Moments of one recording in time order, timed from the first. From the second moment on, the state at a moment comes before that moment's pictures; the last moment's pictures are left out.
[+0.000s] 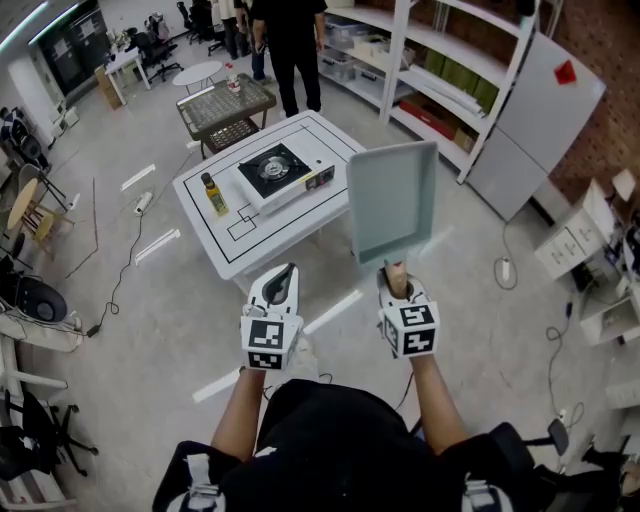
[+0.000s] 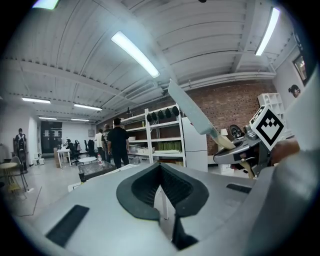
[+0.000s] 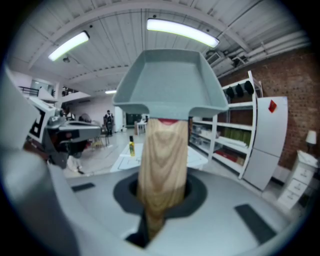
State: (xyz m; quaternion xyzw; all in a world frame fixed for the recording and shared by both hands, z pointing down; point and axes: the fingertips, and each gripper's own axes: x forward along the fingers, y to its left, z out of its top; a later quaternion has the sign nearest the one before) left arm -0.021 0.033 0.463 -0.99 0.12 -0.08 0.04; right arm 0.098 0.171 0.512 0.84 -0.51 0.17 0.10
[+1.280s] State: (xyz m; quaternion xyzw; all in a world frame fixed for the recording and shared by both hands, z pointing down) left arm 0.107 -0.230 0.458 -0.99 0.13 -0.08 0.00; right arm 0.222 -0.100 0.519 0.82 -0.52 0.19 0.12
